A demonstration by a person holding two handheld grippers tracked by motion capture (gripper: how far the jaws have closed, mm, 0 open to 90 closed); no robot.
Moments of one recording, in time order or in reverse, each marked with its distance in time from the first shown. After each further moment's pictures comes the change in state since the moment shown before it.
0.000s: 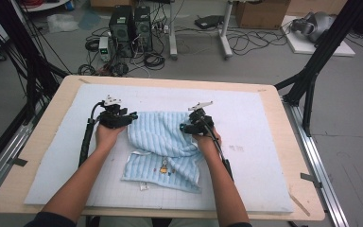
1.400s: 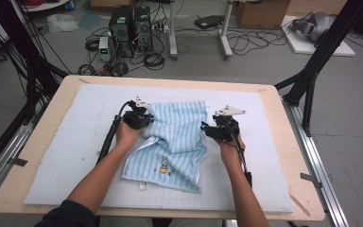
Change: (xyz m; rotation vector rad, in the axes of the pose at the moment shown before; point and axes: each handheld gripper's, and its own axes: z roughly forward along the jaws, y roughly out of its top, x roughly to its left) left arm -0.048 0.012 0.050 0.137 -0.013 0.188; right arm -0.021 -0.036 -0.082 -0.198 -0.118 0.013
